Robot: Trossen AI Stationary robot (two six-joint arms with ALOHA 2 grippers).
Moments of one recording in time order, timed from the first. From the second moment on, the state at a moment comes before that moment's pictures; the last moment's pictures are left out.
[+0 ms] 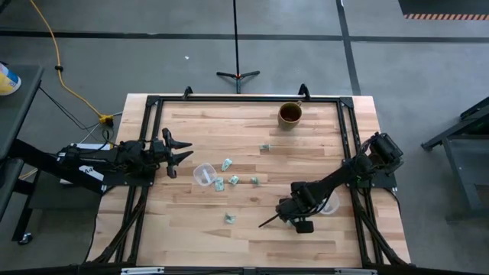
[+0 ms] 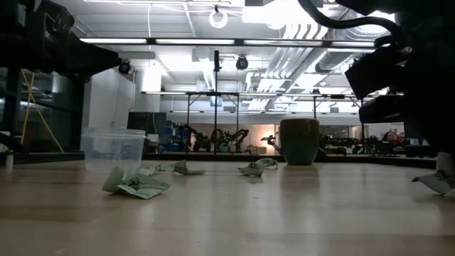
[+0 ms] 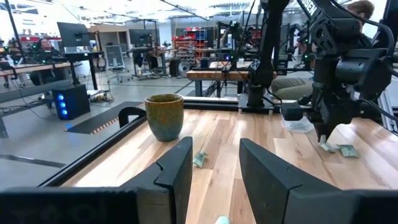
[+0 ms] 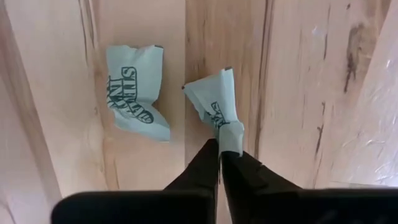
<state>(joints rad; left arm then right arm) -0.07 0.01 0.01 0.06 -0.31 0.06 0.48 1.79 1.06 -0.79 -0.10 0.47</state>
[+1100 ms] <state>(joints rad) -0.07 0.01 0.01 0.06 -0.31 0.06 0.53 1.48 1.06 -1.24 -0.01 0.77</state>
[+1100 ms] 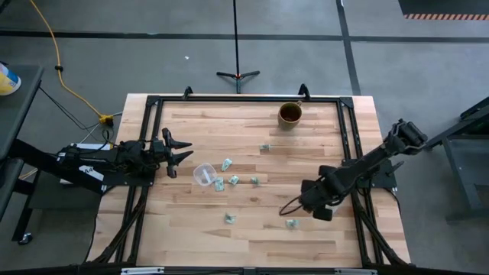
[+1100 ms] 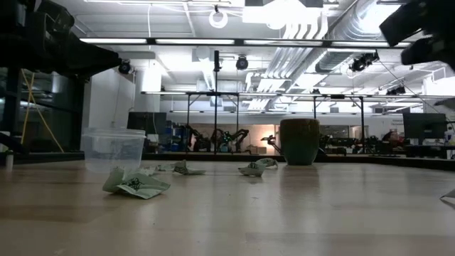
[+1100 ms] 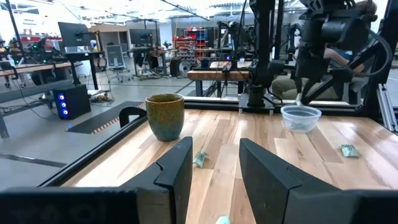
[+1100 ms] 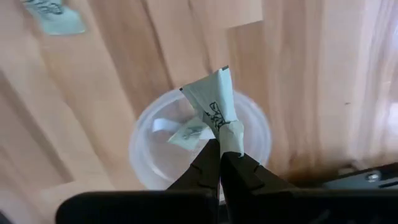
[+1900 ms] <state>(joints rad) -0.07 0.01 0.01 0.06 -0.31 0.06 0.64 1.48 1.06 -1.28 0.05 0.89</state>
